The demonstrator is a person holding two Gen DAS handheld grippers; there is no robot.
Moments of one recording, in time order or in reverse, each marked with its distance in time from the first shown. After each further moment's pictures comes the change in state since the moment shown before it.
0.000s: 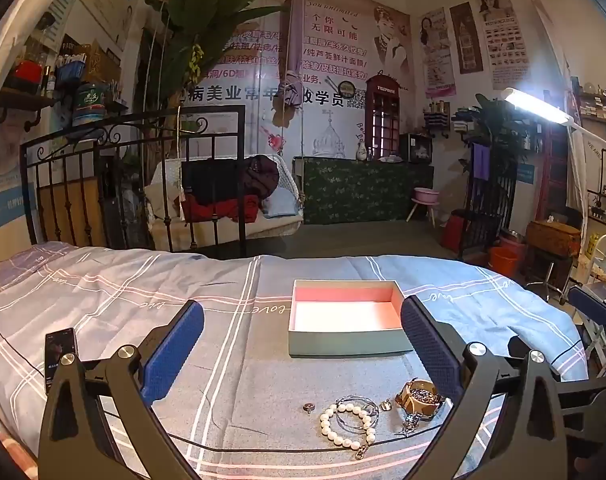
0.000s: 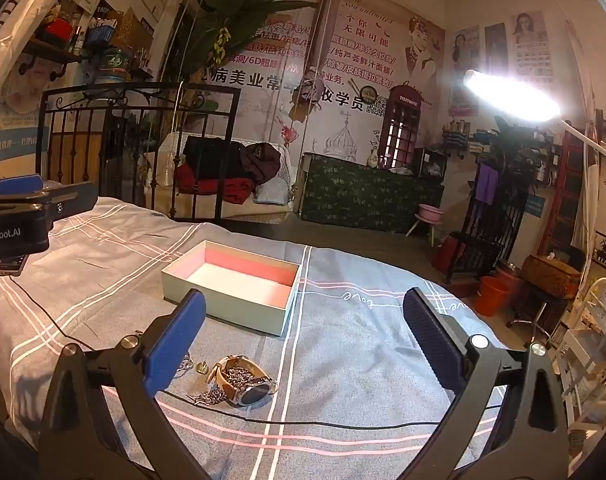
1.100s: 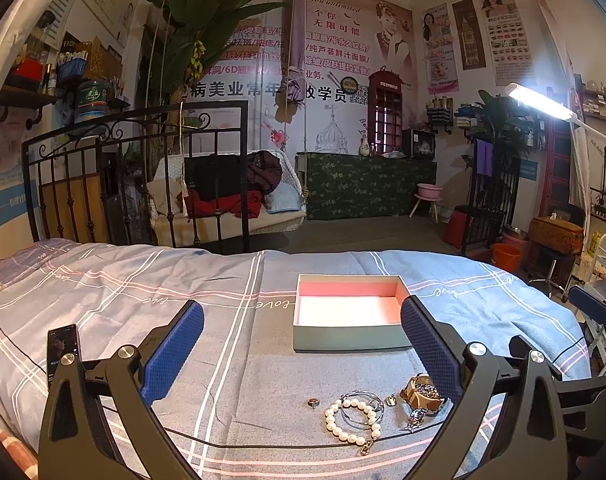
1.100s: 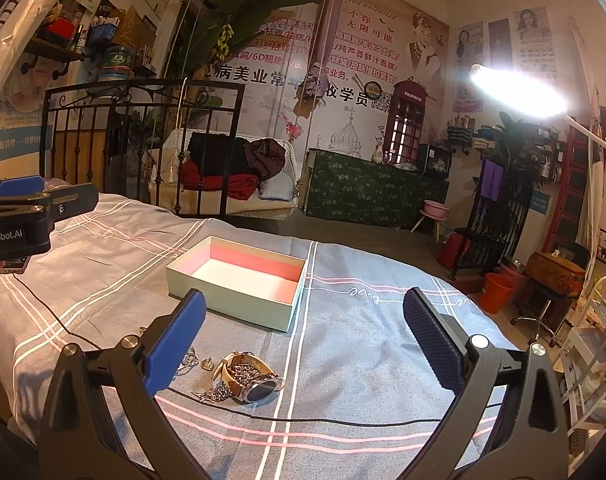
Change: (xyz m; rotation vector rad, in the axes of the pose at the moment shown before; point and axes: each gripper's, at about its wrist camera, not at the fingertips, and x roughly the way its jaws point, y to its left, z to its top) left arm 0.003 0.002 -0.007 0.006 0.008 0.010; right arm 0.003 0.004 -0.006 0.005 0.009 0.015
